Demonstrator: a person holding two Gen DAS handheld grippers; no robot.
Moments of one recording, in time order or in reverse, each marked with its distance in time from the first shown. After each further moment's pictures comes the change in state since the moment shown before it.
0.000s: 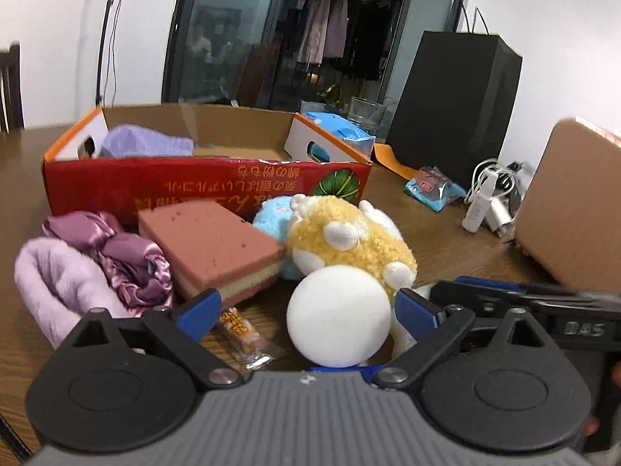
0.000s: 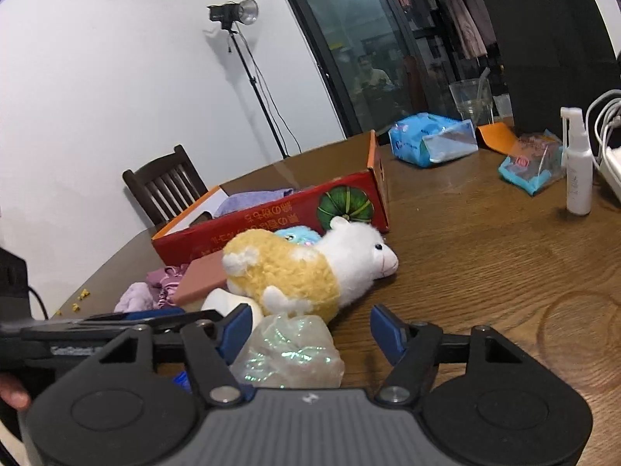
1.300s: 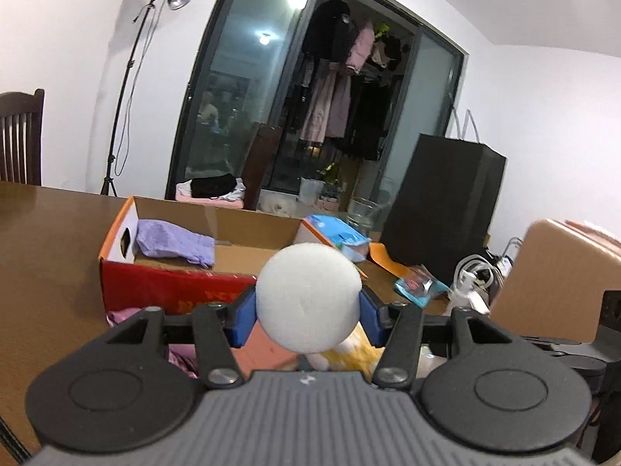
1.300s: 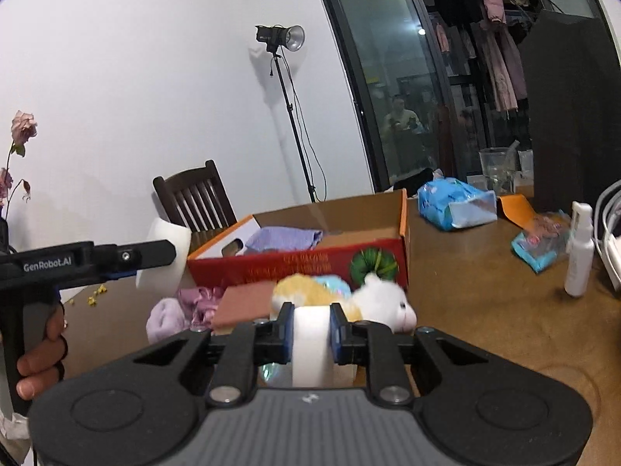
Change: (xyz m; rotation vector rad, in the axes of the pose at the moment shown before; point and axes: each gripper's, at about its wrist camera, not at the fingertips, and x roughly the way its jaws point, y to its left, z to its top) left arm -0.072 0.027 0.043 -0.085 -0.247 -0.026; right arm -0.028 0.024 0.030 -0.137 -0.096 0.044
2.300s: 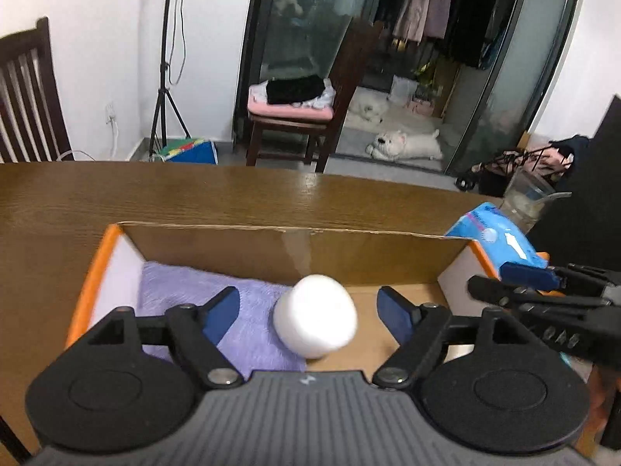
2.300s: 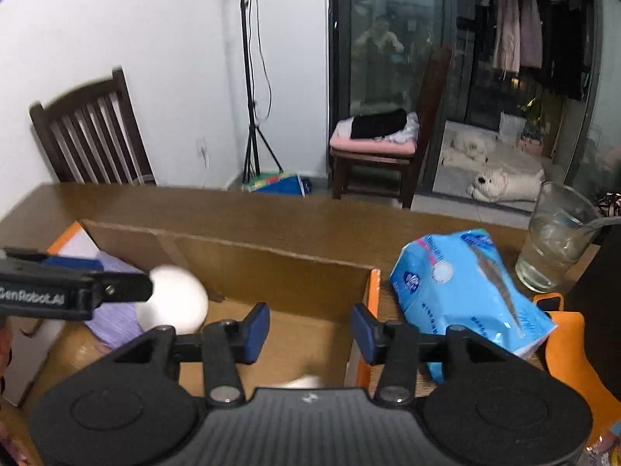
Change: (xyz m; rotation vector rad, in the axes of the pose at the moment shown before) left arm 0.273 0.103 0.122 -0.061 0.367 0.262; right arm 0.299 -0.094 0.168 -0.110 0.307 -0.195
